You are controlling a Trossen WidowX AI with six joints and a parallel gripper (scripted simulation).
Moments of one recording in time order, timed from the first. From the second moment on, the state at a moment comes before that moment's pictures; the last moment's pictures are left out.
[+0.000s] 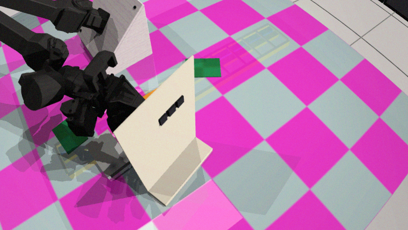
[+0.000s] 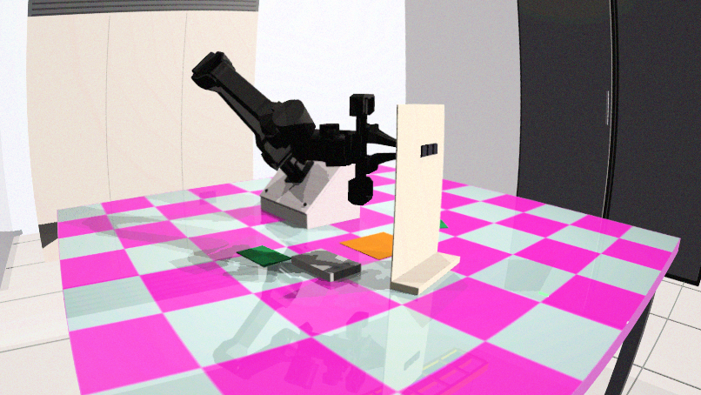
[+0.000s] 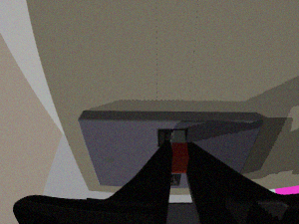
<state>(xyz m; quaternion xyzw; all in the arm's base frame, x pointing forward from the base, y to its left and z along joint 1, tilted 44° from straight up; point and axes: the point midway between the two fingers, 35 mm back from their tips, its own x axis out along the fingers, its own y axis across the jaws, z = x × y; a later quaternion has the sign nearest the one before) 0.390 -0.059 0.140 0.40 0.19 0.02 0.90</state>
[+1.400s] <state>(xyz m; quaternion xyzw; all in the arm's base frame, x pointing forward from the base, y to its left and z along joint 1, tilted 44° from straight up) 0.368 -0.061 0.144 0.40 0.19 0.02 0.90</state>
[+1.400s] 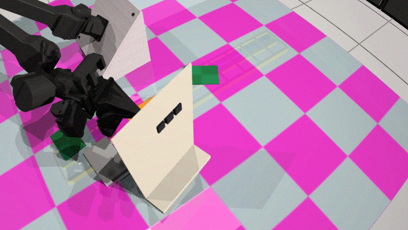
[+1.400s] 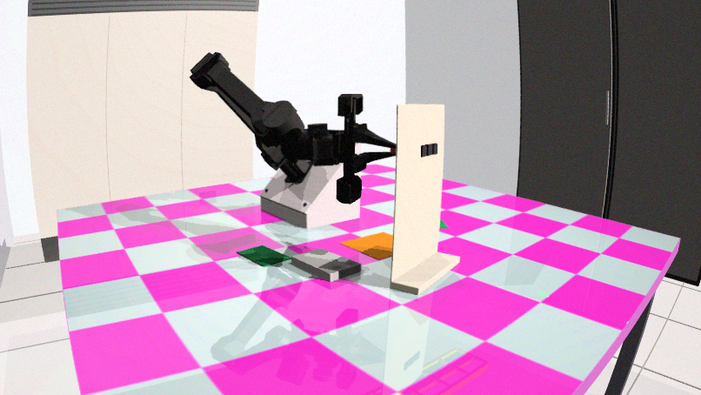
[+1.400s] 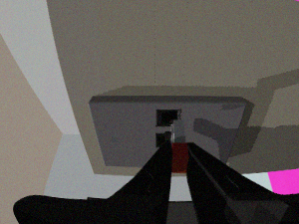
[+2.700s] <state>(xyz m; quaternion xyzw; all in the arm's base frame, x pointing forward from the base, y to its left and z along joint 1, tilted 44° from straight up) 0.348 -0.062 0.148 0.40 0.19 0.02 0.90</state>
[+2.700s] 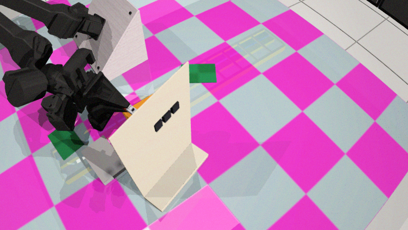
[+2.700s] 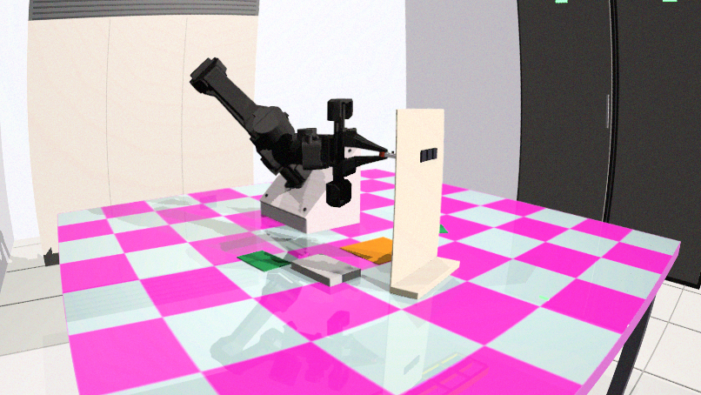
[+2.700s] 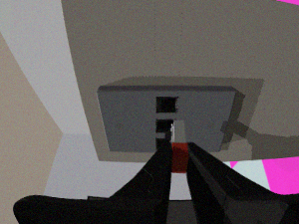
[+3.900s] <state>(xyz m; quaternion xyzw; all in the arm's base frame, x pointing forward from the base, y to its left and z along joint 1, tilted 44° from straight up) 0.331 -0.063 0.151 0.40 0.19 0.02 0.90</state>
